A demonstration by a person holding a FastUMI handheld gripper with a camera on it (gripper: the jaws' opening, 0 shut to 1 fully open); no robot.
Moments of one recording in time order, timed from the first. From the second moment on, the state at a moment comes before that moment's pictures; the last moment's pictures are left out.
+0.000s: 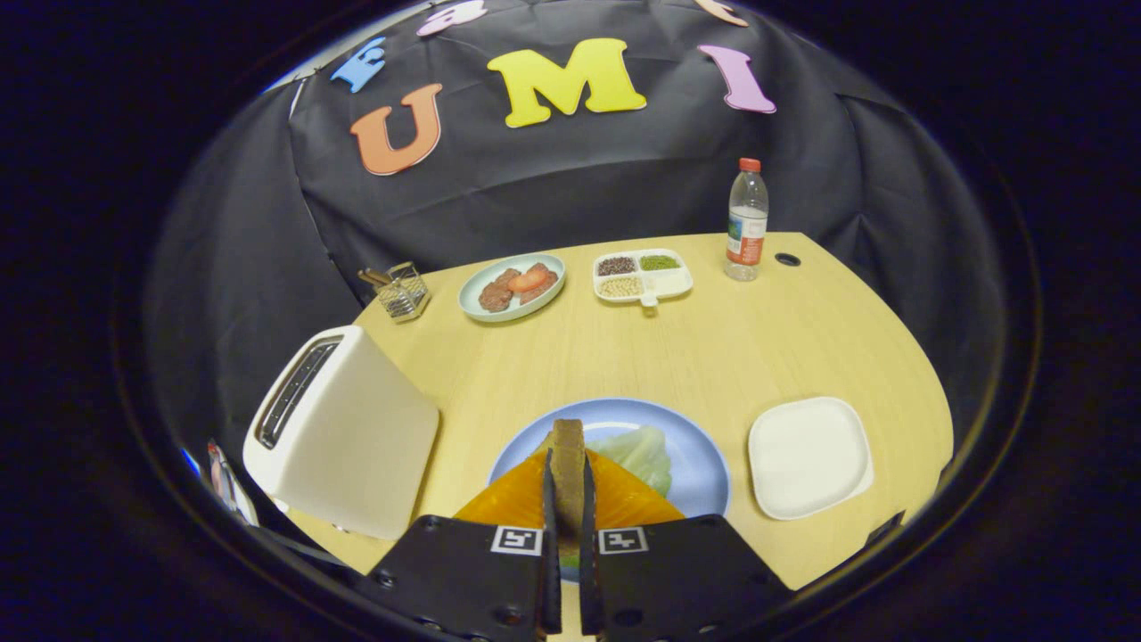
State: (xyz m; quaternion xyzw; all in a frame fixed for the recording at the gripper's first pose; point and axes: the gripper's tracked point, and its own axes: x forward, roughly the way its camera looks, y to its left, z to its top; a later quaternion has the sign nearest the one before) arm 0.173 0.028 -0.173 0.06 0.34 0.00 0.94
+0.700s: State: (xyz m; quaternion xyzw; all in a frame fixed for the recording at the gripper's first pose) arm 0.175 -0.019 -0.222 0.07 0.34 -0.02 0.94
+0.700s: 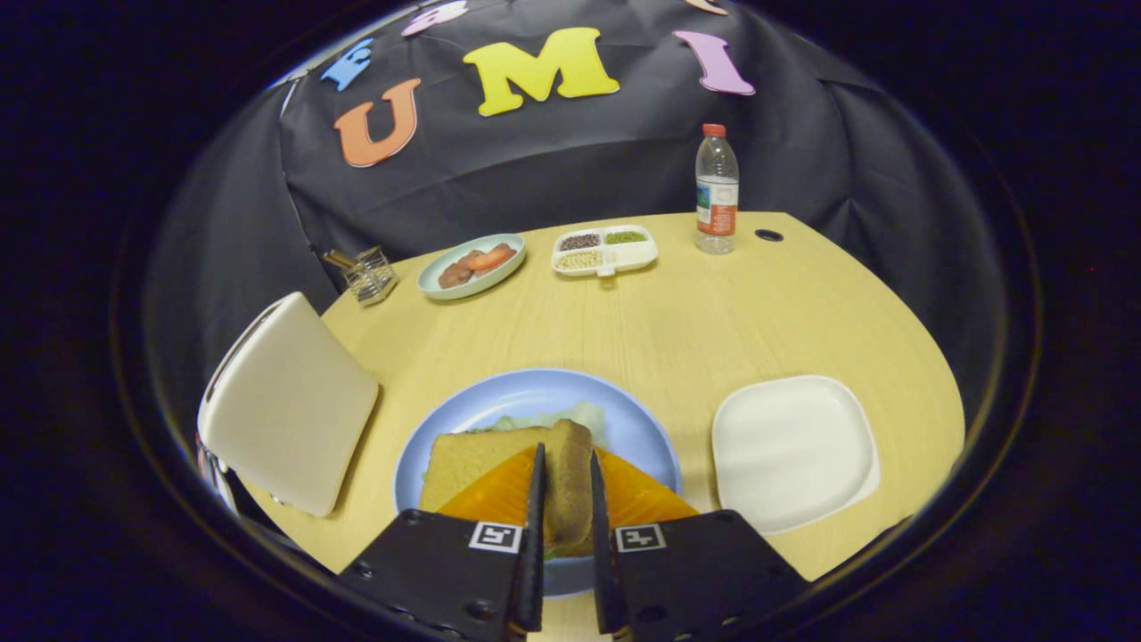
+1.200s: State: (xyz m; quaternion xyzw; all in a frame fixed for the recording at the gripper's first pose) arm 0.147 -0.026 -0.165 0.03 0.25 -0.08 0.96
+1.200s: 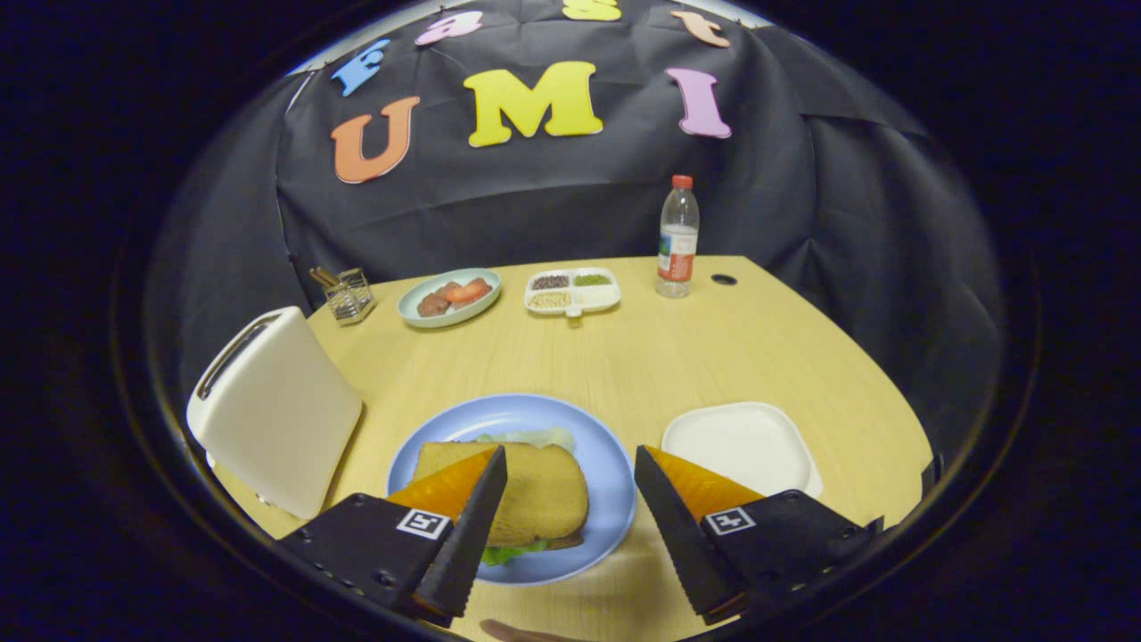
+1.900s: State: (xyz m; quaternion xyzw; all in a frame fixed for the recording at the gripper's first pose) arm 0.018 -0.006 0.037 -0.02 -0.03 -0.10 0.99
